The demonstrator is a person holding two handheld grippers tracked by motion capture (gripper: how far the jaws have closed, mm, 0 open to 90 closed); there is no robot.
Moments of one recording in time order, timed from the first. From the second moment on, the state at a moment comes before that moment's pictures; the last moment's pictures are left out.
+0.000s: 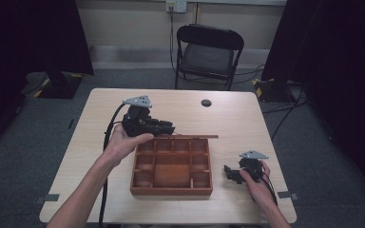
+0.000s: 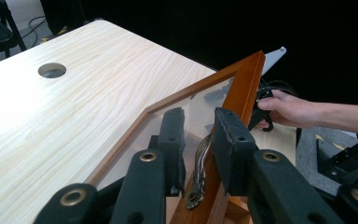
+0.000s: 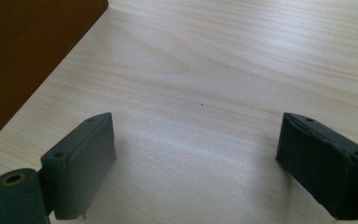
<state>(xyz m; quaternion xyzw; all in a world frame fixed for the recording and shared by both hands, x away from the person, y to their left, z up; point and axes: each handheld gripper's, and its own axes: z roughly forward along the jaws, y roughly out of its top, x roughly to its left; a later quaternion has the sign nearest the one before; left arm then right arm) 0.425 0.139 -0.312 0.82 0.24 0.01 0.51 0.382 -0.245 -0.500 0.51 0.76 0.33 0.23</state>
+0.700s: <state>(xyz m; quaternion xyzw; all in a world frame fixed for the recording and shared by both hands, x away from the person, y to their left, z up) 0.433 0.138 -0.309 0.82 0.25 0.01 0.52 0.382 -0.245 -0.500 0.51 0.76 0.33 0.23</state>
